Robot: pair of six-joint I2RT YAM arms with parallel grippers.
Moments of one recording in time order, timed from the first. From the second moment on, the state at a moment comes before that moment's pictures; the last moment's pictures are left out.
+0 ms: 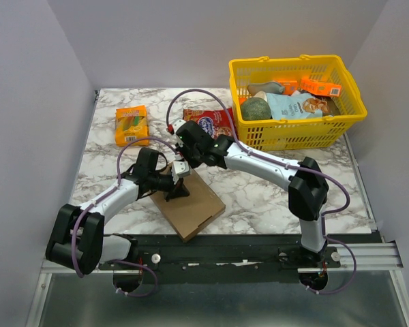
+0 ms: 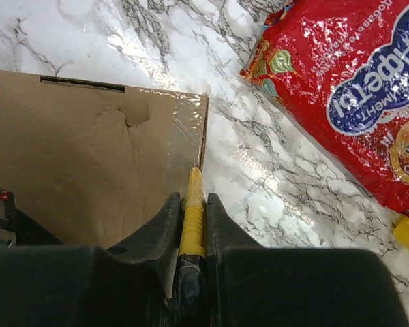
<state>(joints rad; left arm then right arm) -0.32 1.27 0.58 -0.22 0.88 0.58 0.97 1.97 1.70 -0.55 0.18 0.06</state>
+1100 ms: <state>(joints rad) -0.33 0.96 0.59 -0.51 0.88 0.76 1.00 2.12 1.90 -0.54 -0.04 -0.11</state>
